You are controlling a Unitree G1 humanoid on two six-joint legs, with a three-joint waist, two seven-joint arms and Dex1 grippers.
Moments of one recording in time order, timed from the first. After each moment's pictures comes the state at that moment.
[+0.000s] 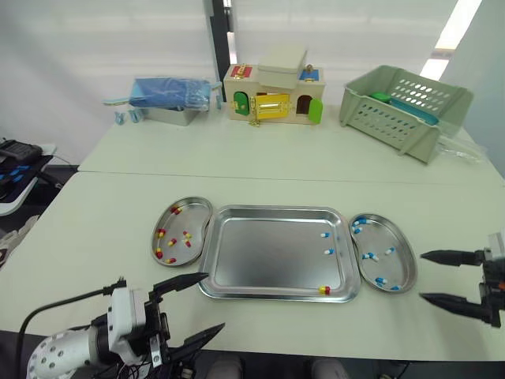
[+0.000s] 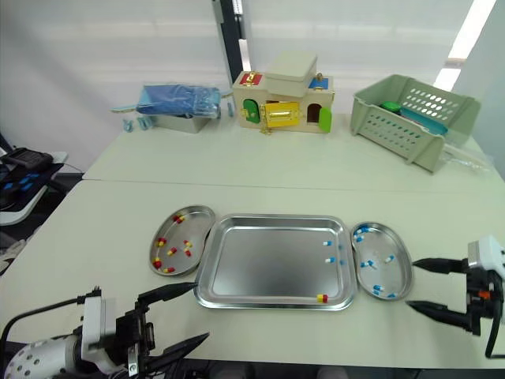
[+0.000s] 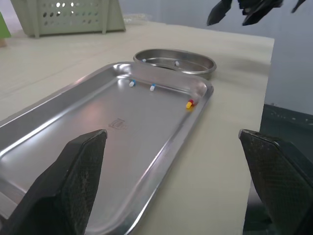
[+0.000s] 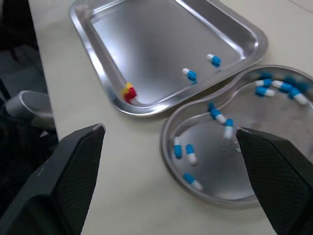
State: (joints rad) left arm 0.39 0.71 0.22 -0.51 -0.63 0.04 -1.08; right arm 0.39 -0.90 -0.63 -0.38 0.57 0.42 1.41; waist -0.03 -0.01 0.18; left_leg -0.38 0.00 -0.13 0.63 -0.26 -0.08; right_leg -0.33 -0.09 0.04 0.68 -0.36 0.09
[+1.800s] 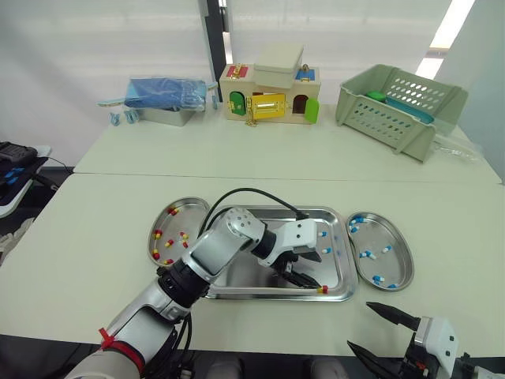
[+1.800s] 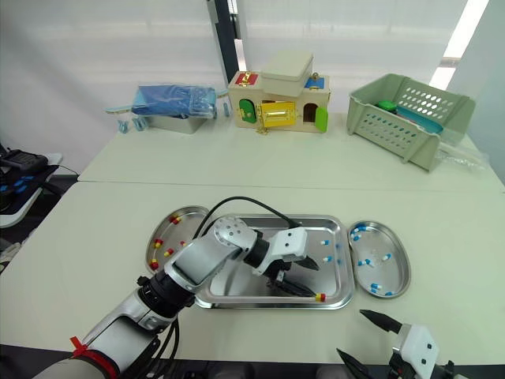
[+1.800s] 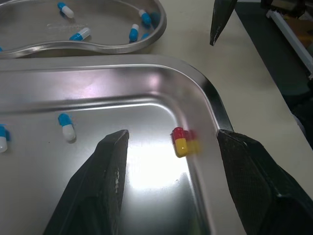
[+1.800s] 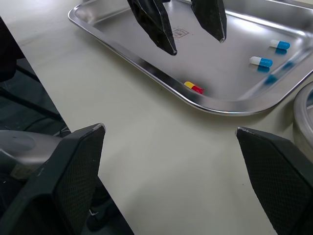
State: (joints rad) left arm -0.72 0.36 -0.61 0.00 -0.10 0.57 -1.21; right arm 0.73 -0.50 -0.19 -0.55 0.34 -0.05 0.93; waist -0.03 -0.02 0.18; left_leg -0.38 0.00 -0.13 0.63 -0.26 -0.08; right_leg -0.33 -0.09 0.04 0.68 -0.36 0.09
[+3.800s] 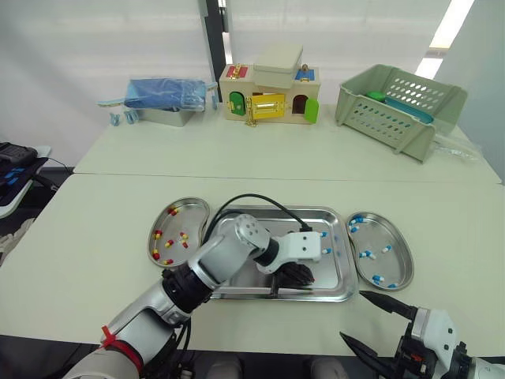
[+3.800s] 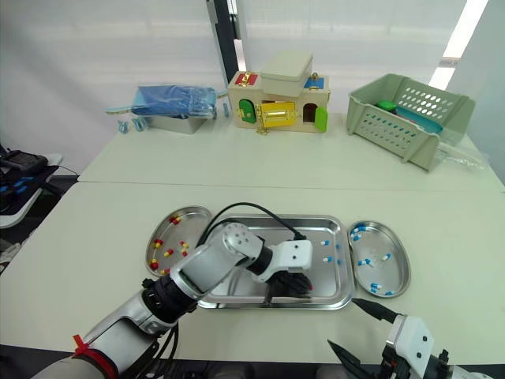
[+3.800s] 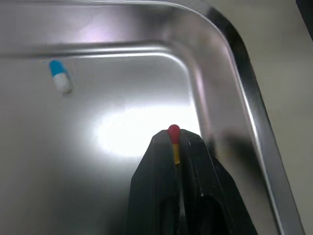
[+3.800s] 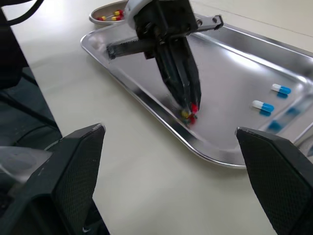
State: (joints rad) left arm -0.73 0.42 -0.61 -0.08 -0.04 0.73 -1.21; right arm 0.69 -0.60 -0.15 -0.65 0.38 -0.03 0.88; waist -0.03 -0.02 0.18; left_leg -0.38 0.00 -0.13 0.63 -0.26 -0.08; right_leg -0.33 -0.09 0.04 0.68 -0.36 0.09
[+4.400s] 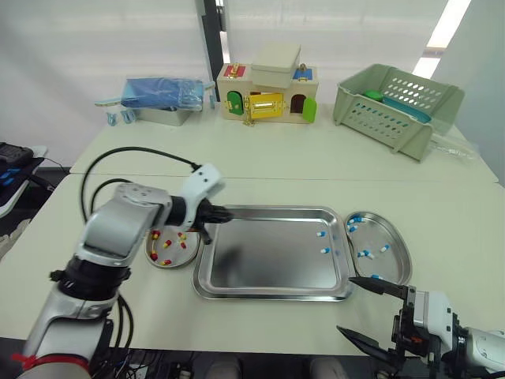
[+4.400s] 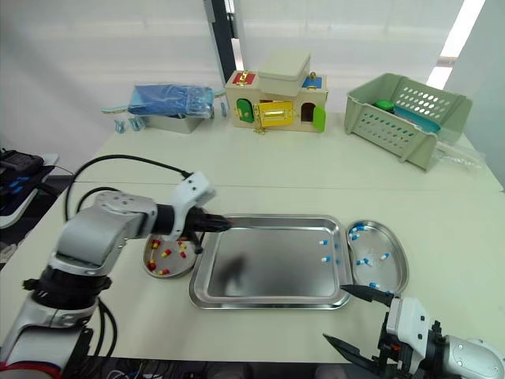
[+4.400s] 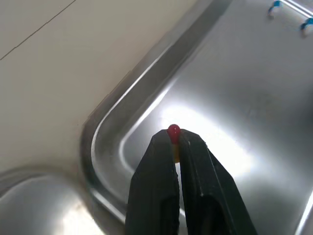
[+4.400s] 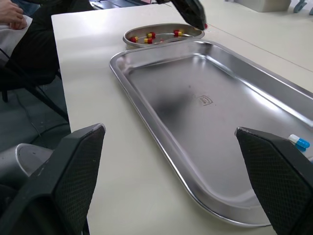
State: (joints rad) left arm -0.62 0.80 -0.08 -0.20 -0.22 1.11 -0.99; right arm 0.51 -0.67 -0.15 -0.59 0.46 -0.01 0.99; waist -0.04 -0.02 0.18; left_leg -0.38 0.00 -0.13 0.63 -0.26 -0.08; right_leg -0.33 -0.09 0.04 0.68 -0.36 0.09
